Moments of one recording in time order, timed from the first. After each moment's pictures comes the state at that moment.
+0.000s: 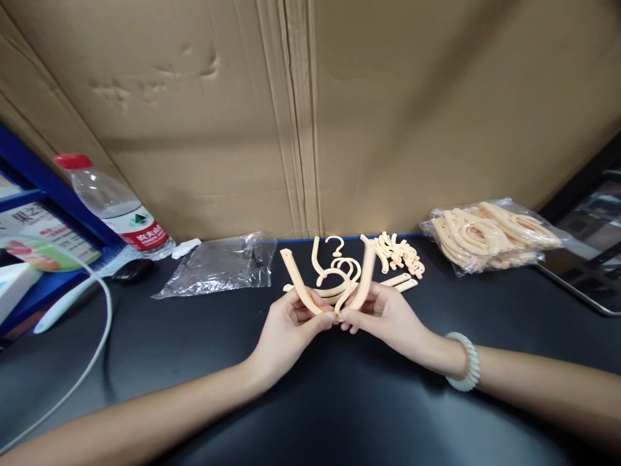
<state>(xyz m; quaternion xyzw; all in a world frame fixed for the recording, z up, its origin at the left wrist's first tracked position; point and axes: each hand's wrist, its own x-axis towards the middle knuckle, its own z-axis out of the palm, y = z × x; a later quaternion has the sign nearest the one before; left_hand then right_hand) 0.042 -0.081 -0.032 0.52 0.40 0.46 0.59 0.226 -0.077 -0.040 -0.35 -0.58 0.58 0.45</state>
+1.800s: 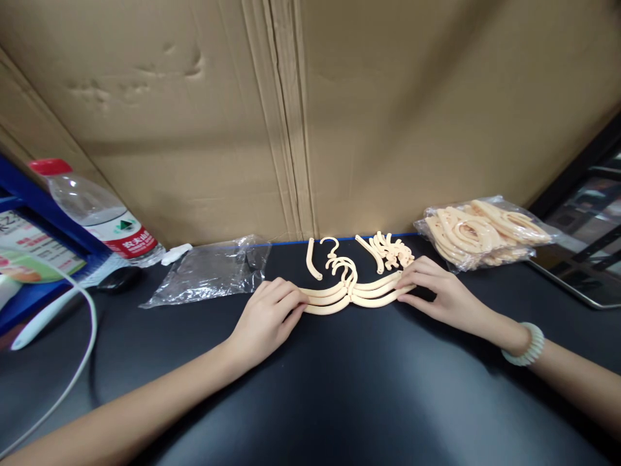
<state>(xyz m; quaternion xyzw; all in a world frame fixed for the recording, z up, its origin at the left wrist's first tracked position) -0.001 -0.042 -0.039 0.91 0.33 0.26 -0.02 0.343 -0.053 -0.043 -0.36 -0.87 0.06 0.33</state>
